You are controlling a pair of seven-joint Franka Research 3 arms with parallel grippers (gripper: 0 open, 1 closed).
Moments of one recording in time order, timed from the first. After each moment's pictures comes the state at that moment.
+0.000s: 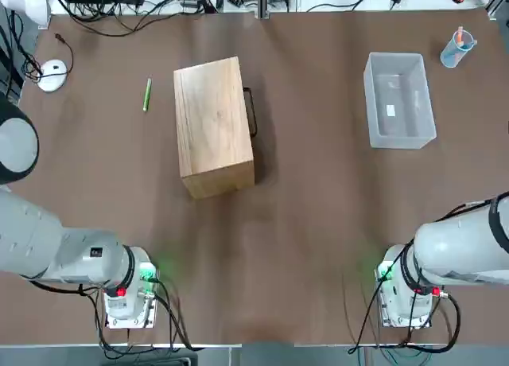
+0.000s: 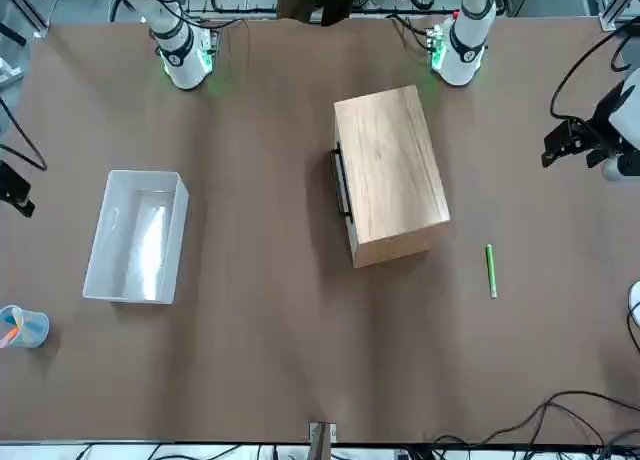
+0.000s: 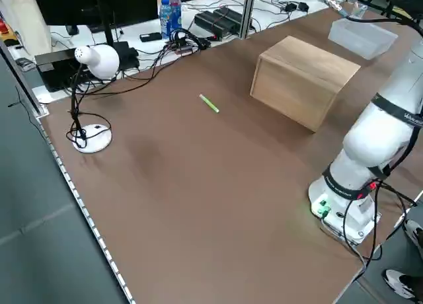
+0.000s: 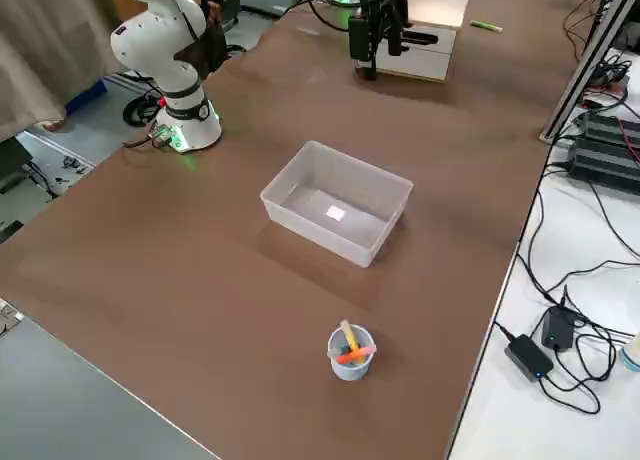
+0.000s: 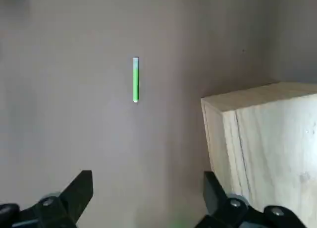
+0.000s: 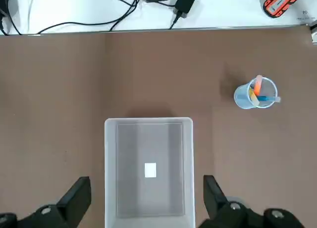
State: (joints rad) left arm -0.03 0.04 -0.03 -1.50 -0.02 1.52 -0.04; right arm -0.12 0.10 0.02 -1.47 -0.04 1.77 -0.05
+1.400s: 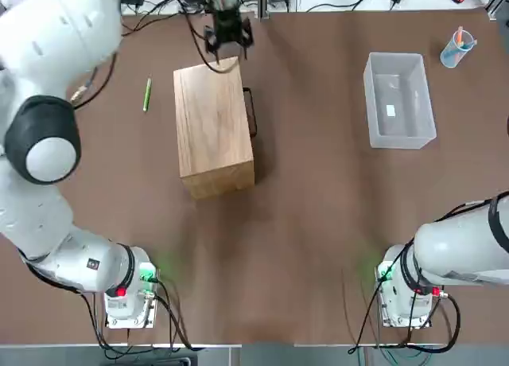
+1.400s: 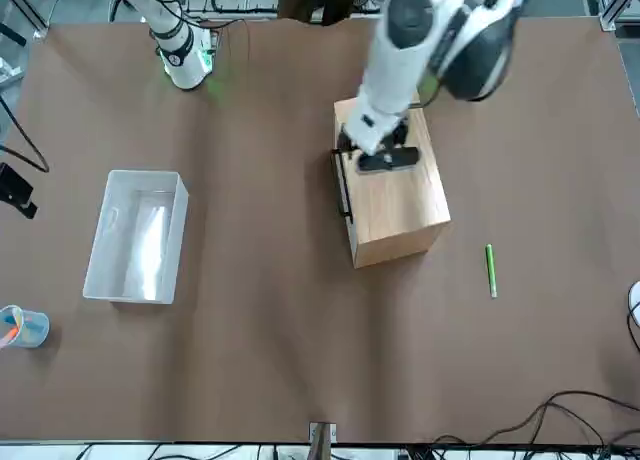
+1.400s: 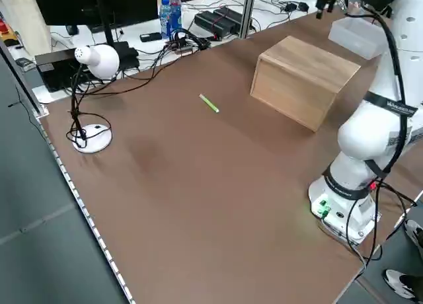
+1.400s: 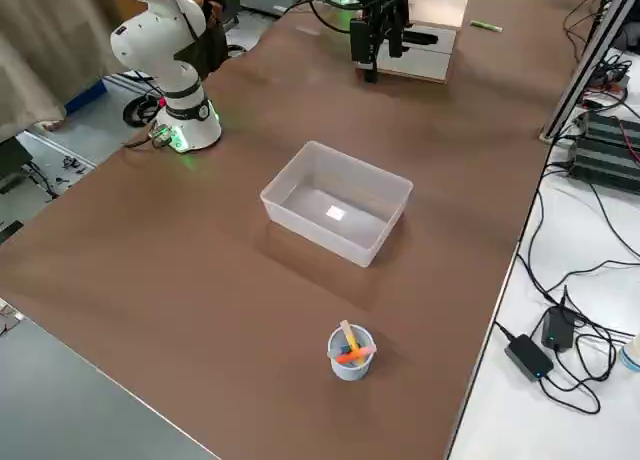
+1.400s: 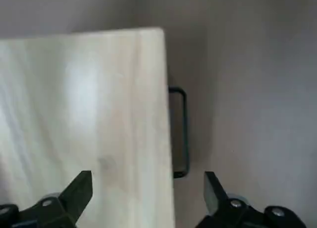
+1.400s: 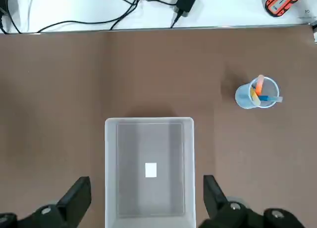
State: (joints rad) left arm -0.33 0.34 -0.52 -1.50 0.11 1.75 -0.96; right arm -0.12 0.10 0.02 -1.47 -0.04 1.77 -0.05
